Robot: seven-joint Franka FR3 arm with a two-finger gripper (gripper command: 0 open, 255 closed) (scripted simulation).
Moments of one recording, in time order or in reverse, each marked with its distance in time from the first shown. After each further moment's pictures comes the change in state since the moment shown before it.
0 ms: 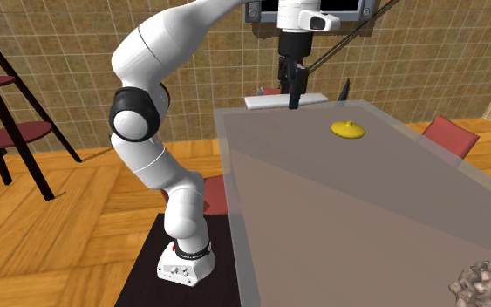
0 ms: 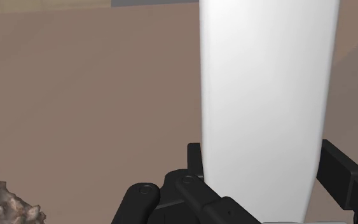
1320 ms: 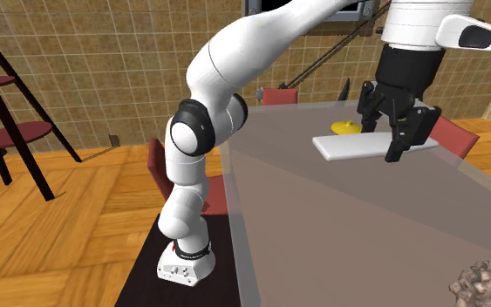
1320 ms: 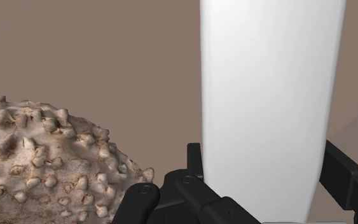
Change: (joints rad) arm -0.195 0.581 -0.395 0.643 0.040 -0.063 -0.555
